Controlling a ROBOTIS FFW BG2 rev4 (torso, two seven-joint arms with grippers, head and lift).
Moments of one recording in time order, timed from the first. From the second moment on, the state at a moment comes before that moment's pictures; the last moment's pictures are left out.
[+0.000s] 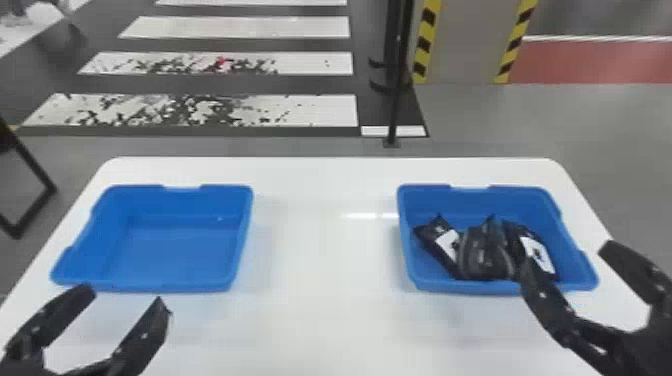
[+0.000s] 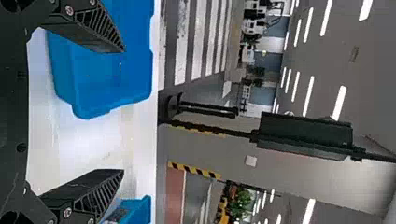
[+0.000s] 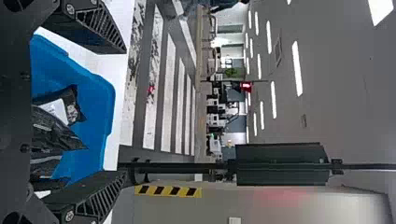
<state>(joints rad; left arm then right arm) 0.91 0.00 0.39 -2.44 0.31 0.16 -0.47 0.80 -0.05 -0.22 -2.37 -0.18 0.04 0.38</state>
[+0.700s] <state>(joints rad) 1.01 0.00 0.37 -2.50 0.24 0.08 -0.38 0.95 -0.02 -0.19 -2.44 -0.16 -0.02 0.37</state>
